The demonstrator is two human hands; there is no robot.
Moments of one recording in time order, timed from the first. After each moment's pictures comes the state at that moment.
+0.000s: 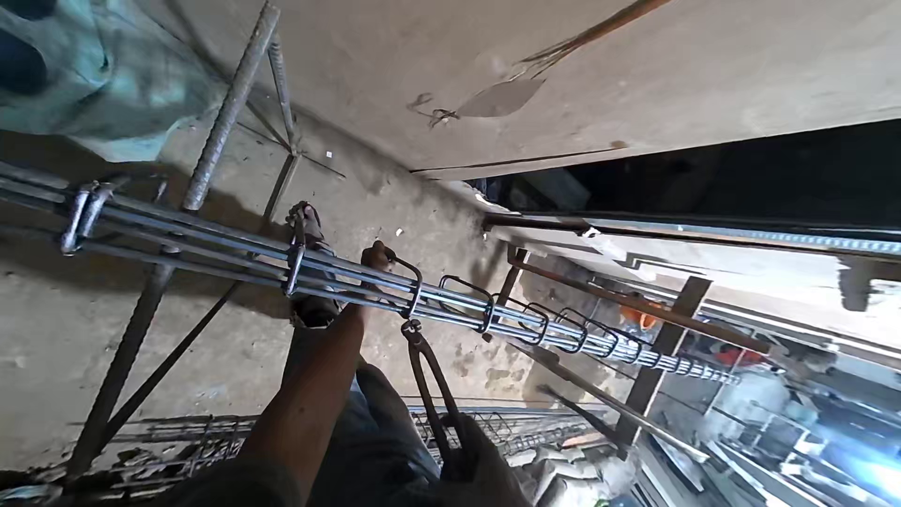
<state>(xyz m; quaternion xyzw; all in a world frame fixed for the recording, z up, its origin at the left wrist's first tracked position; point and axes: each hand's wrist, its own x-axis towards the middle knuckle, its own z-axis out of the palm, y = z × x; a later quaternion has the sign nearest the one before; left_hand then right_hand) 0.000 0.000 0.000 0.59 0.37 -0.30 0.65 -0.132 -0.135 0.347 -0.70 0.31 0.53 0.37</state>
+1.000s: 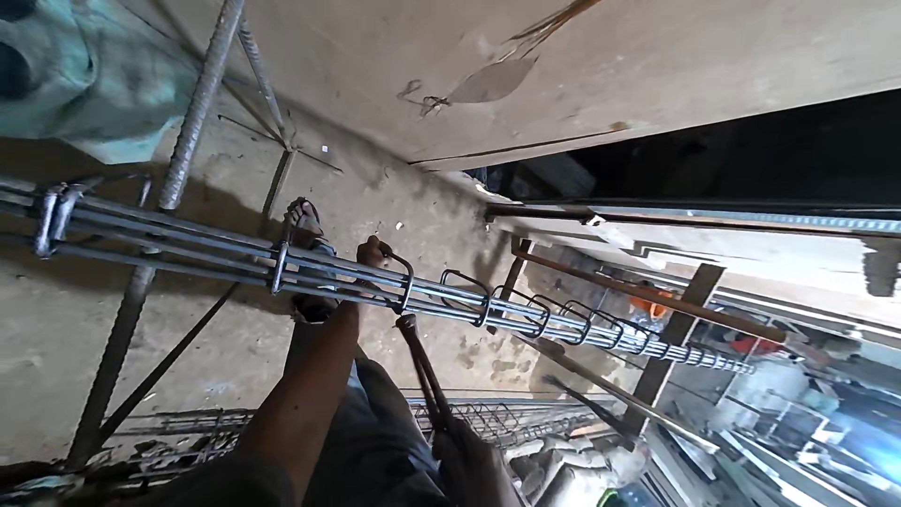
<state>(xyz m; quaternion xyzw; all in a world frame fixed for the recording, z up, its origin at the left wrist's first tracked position) 0.002 -0.006 -0.002 0.61 0.37 -0.30 0.63 -0.146 -0.132 0.343 -0.82 0.22 0.45 0.27</state>
